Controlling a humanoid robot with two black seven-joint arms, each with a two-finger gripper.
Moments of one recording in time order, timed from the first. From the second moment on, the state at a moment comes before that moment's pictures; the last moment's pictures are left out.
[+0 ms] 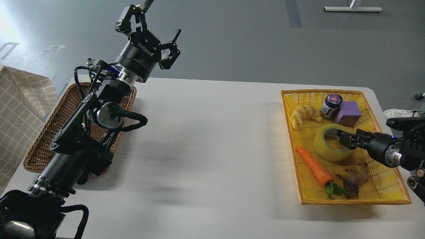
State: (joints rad) left arm -0.58 0.14 -1.24 -1.13 0.49 -0.30 -0.19; right arm 0.42 -0.62 0.87 1.00 -2.02 0.22 0.20
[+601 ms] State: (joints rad) left arm -0.57 0.15 -1.23 -1.13 0.50 -0.32 -0.20; right arm 0.41 -0.62 0.87 1.00 -2.00 0.24 0.19
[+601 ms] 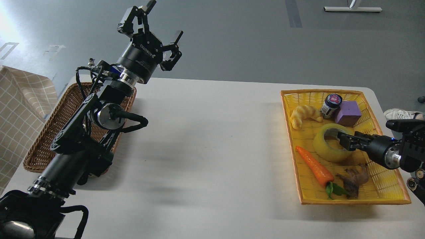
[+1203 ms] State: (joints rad) left arm -0.58 0.14 -1.23 -1.13 0.49 -0.32 -0.19; right arm 0.42 -0.63 0.87 1.02 -1.97 0.31 0.19
